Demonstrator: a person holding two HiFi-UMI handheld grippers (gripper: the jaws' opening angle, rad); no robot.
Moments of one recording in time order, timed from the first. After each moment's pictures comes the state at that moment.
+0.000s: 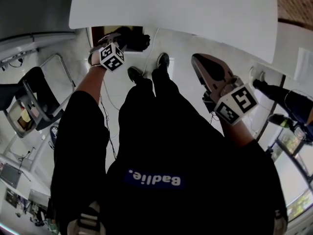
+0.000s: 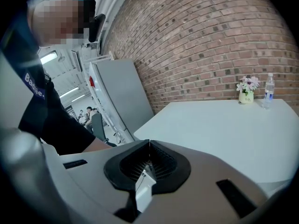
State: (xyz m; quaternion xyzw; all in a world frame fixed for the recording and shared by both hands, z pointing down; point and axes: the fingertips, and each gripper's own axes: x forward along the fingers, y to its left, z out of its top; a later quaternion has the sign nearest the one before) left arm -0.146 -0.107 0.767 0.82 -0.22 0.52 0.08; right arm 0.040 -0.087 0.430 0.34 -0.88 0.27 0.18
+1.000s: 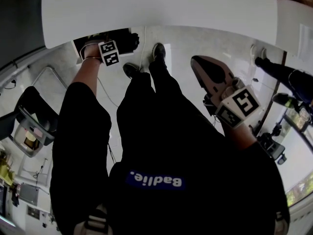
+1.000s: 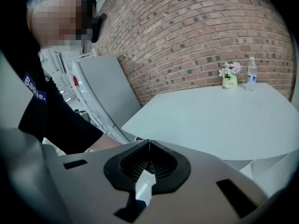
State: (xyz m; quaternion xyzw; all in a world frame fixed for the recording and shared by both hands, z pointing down) left arm -0.142 -0.103 0.885 0.75 0.02 0.66 -0.03; right arm 0.067 -0.094 0.476 0.40 -0.84 0.34 0.17
